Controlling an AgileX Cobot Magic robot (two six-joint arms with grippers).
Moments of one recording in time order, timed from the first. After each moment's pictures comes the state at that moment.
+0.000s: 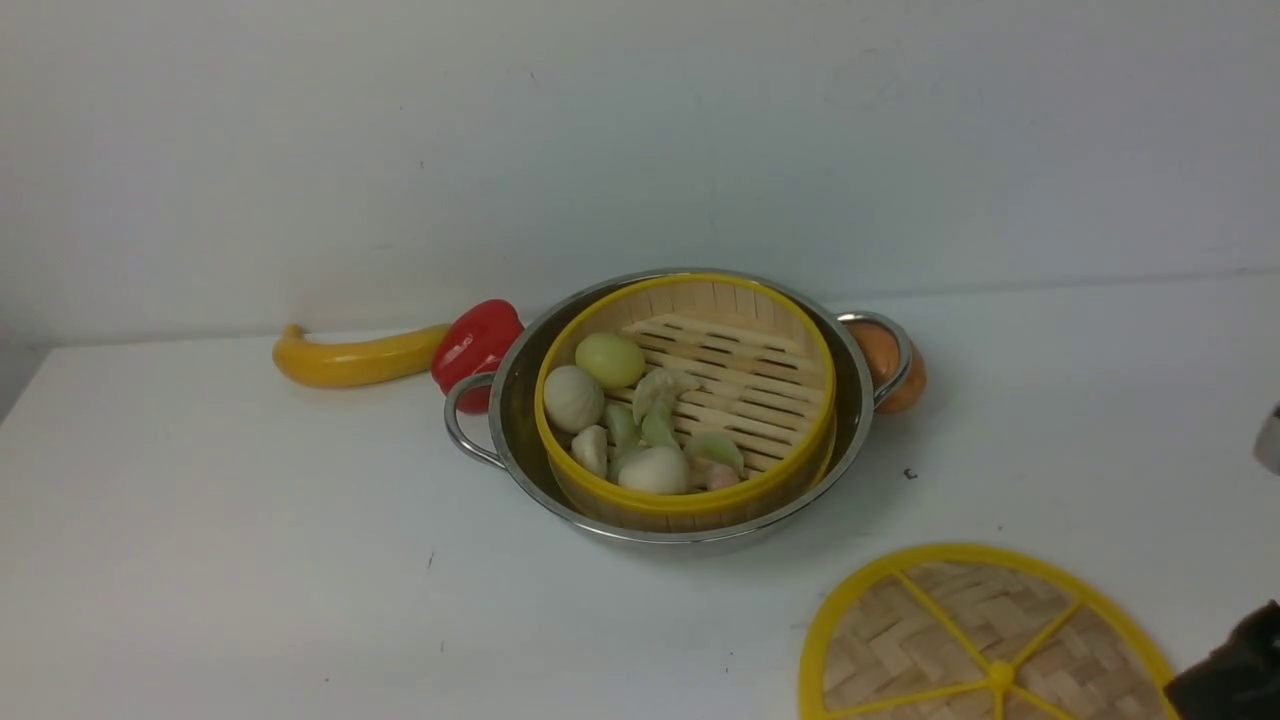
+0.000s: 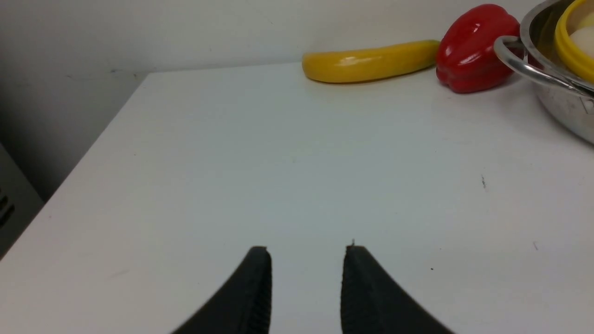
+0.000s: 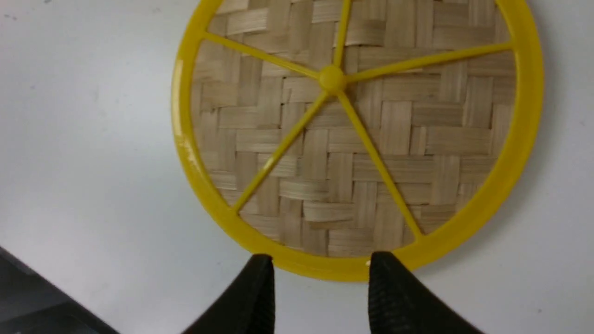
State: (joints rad) right arm 0.12 1.12 -0.74 0.40 1.11 -0.53; left arm 0.15 0.00 0.01 -0.02 0.33 0.08
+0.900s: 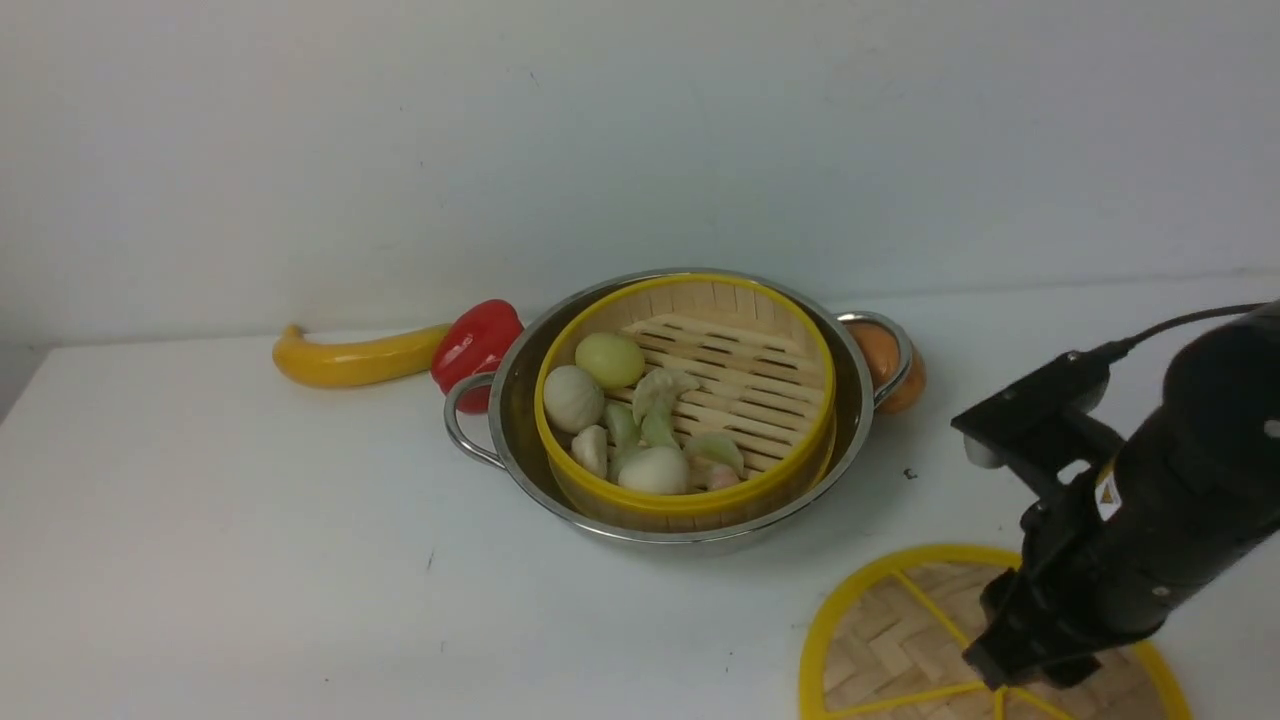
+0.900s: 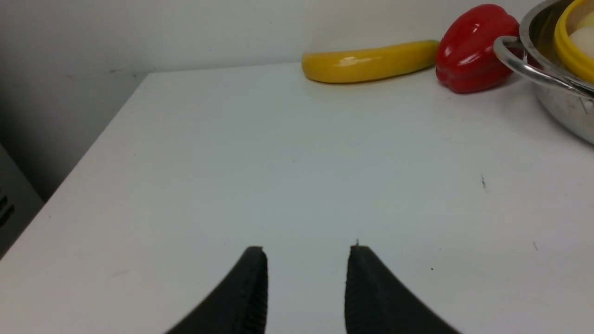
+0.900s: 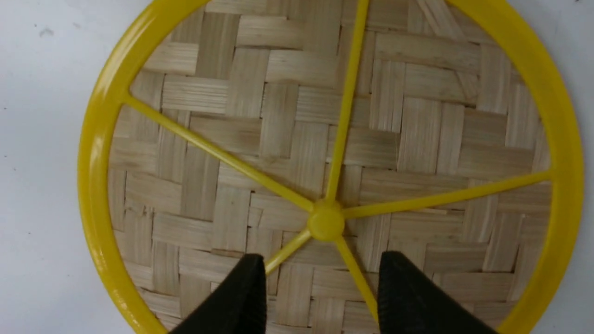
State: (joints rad) right arm 0.49 1.54 -0.94 0.07 0.96 -0.10; left arm 0.15 0.00 0.01 -0.02 0.33 0.08
